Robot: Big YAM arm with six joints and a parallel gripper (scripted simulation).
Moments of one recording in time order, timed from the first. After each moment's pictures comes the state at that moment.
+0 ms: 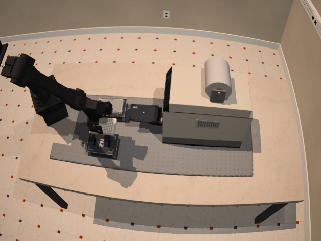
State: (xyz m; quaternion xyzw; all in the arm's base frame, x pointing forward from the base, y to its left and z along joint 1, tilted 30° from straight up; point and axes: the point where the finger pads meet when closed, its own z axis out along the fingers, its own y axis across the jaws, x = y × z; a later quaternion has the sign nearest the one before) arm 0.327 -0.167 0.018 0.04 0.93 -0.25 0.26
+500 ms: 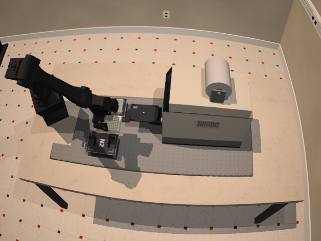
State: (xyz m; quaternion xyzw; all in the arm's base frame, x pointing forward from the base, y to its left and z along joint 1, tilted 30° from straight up) arm 0.354 -0.154 0.016 0.04 0.93 -0.25 0.27
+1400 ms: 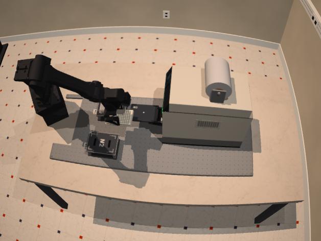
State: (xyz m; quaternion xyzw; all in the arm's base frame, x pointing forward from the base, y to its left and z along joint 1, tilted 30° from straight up) arm 0.411 -0.127 0.015 0.04 0.93 -0.25 0.27
